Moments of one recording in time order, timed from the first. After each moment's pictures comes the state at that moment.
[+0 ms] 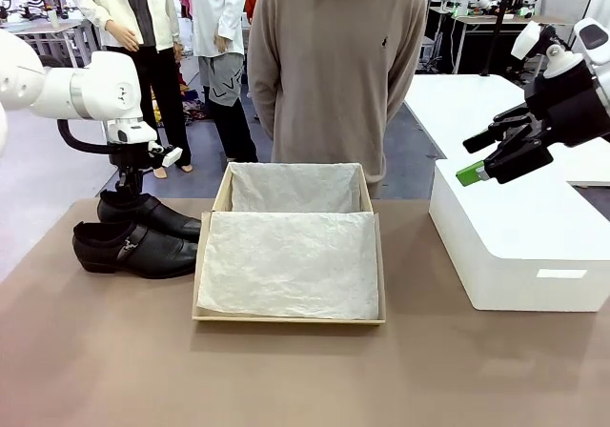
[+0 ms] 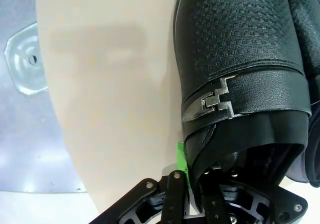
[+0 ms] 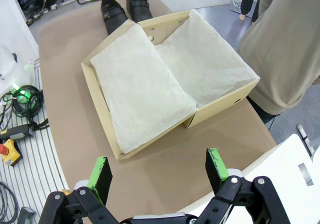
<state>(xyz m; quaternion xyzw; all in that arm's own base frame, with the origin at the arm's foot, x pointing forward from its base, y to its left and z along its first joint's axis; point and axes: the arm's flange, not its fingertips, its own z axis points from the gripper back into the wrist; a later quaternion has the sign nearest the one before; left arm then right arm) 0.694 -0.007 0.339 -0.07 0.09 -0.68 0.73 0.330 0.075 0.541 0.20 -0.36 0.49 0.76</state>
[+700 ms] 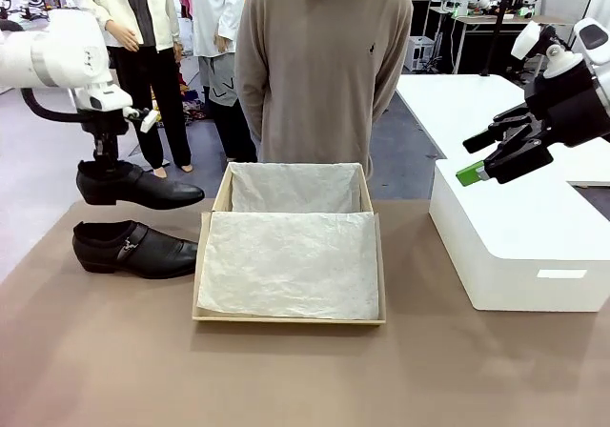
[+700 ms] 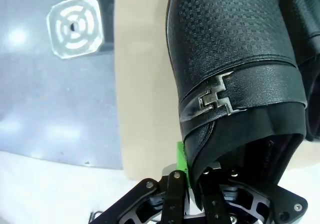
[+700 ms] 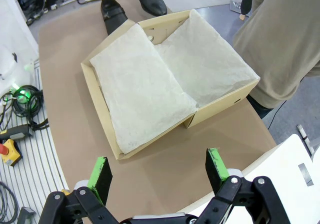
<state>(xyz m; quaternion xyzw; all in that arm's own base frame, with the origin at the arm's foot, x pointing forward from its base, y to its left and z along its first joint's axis) 0.695 0.036 0.425 -0.01 0.03 -0.63 0.77 0.330 0.075 0.541 0.20 -0.36 0.49 0.76</state>
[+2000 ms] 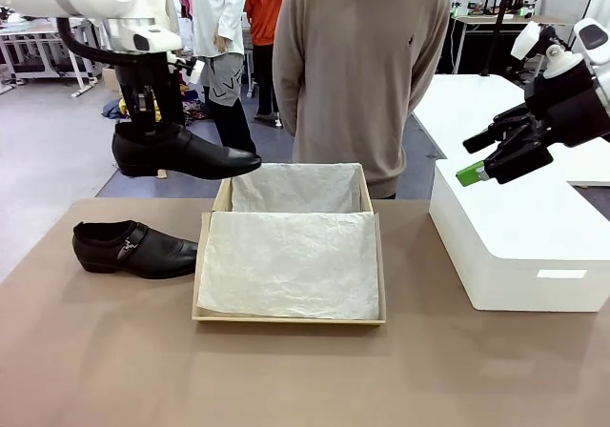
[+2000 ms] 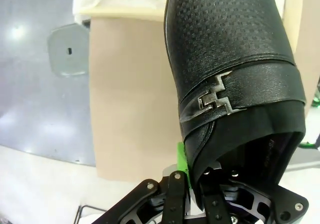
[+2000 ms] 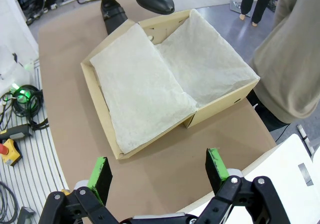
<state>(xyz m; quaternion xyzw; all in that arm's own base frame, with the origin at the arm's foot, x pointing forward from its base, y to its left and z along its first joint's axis) 0.606 -0.119 0.544 -0.01 0.03 -0.60 0.80 0.330 0.075 0.541 0.20 -0.36 0.50 0.76</state>
